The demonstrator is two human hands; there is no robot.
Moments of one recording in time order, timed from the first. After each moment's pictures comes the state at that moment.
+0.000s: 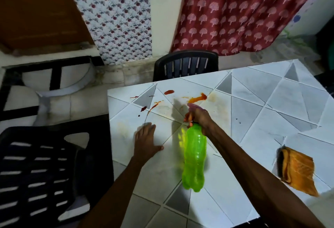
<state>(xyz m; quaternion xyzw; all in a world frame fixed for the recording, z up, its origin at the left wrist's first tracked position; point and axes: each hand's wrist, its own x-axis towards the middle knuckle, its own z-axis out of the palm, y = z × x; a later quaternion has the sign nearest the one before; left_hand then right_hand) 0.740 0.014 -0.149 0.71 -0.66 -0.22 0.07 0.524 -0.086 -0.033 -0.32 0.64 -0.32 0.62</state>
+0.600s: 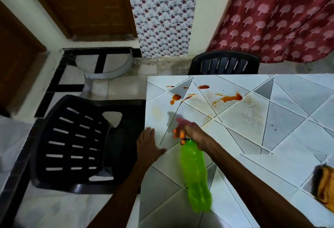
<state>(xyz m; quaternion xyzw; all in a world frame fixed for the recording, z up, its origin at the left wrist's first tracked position) 0.792 0.128 -0.134 0.82 -0.52 -0.21 0.10 0.626 0.017 -0.043 -0.43 0.55 -0.12 0.71</state>
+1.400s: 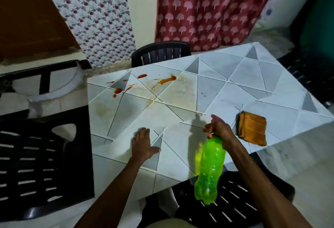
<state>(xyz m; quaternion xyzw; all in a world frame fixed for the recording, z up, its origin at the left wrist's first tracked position) 0.602 0.141 -0.134 0.72 -0.64 -0.26 0.02 0.299 0.102 -0.030 -0.21 0.70 -0.38 0.57</state>
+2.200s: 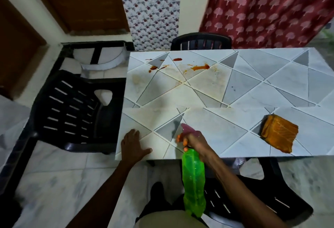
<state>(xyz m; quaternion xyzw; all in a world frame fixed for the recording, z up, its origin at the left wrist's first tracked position) 0.658 0.314 -0.133 0.84 -0.49 -0.22 0.04 0.416 0.220 -0.036 -0.39 0.58 -0.19 0.69</state>
